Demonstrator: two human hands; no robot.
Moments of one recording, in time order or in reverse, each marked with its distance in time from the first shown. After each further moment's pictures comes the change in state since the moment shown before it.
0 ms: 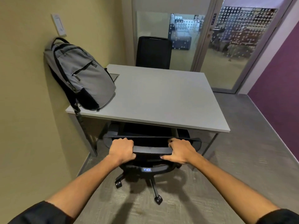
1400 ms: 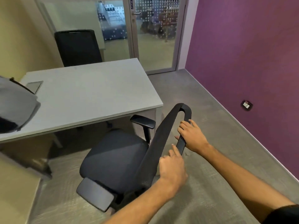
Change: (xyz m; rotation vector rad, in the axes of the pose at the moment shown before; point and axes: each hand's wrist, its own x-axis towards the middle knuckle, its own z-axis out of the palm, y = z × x) left_hand -0.088 0.438 -0.034 -0.071 0.048 0.362; right_hand -0.242 0.234 0.042 -0.350 0.272 0.328
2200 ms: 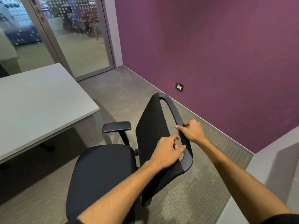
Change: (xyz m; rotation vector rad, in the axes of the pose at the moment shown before) left_hand 0.040 0.166 -0.011 -0.868 -0.130 0.522; right_hand -0.193 0.147 -0.011 0.829 0.005 1.132
